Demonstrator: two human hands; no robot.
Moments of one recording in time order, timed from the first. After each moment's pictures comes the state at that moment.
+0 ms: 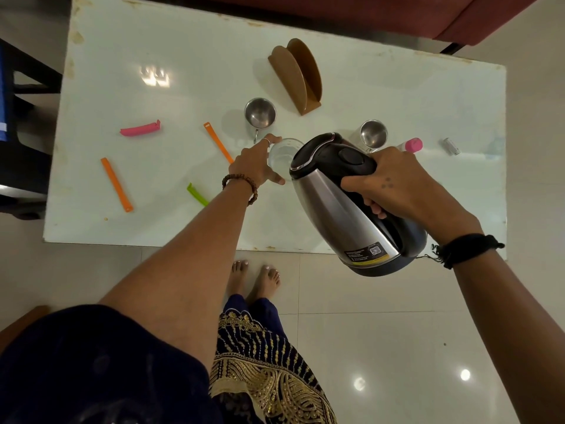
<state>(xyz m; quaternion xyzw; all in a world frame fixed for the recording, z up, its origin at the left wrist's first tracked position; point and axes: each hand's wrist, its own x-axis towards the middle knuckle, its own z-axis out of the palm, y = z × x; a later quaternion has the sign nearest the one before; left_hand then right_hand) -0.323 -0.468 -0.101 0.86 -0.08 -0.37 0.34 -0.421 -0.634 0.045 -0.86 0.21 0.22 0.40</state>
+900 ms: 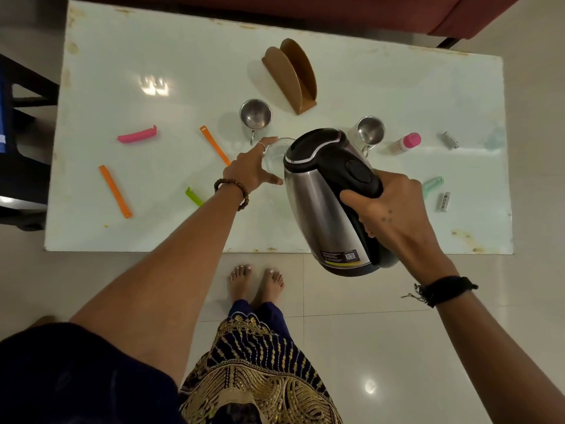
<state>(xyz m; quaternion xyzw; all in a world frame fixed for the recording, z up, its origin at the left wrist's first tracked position) -0.323 -0.462 -0.117 0.86 -0.12 -0.34 0.35 -0.462 -0.619 0.030 -0.88 0.27 0.06 0.39</state>
